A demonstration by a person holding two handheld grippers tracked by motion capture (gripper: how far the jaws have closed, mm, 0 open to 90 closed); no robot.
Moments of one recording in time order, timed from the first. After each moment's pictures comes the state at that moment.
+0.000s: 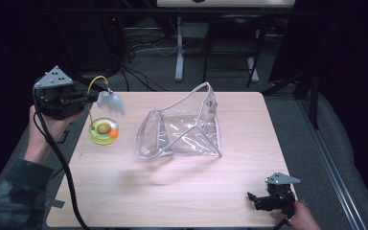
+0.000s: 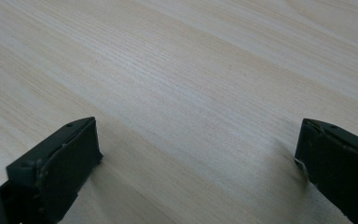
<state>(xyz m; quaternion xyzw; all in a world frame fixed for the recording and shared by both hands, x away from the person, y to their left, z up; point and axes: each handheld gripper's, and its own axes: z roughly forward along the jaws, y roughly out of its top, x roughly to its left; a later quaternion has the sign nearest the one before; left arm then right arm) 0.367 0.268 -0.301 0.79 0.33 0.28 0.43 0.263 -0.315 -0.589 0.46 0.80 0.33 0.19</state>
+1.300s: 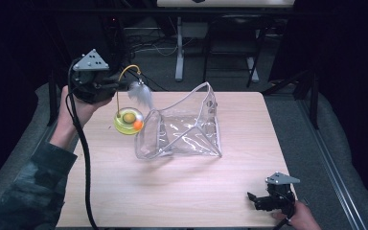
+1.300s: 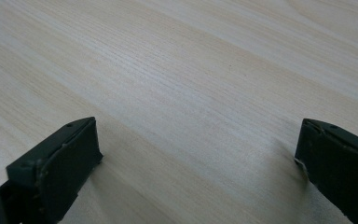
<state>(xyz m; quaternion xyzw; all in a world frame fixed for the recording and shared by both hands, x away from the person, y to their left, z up) 0.392 0.199 -0.277 0.82 0.26 0.27 0.43 0.263 -0.315 -0.589 0.46 0.80 0.33 0.19</state>
